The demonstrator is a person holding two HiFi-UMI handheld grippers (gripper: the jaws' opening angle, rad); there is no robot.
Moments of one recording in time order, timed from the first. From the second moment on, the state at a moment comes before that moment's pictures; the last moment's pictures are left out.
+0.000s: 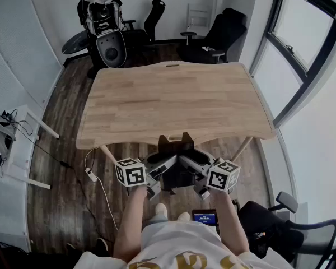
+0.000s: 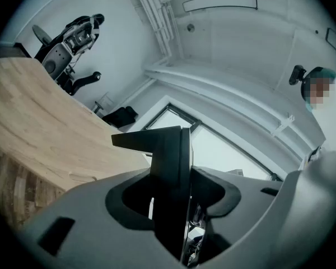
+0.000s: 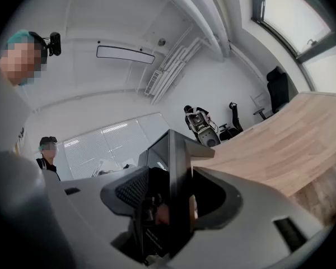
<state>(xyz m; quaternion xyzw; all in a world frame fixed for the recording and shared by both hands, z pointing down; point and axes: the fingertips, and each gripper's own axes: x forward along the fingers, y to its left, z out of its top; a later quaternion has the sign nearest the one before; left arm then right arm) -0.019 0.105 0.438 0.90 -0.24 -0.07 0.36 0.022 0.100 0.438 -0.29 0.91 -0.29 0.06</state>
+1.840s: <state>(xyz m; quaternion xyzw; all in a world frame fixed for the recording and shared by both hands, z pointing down) -0.016 -0.063 0.460 0.90 -0.22 -0.05 0.37 0.024 -0.067 0.460 -0.30 0.90 -0.31 0.06</state>
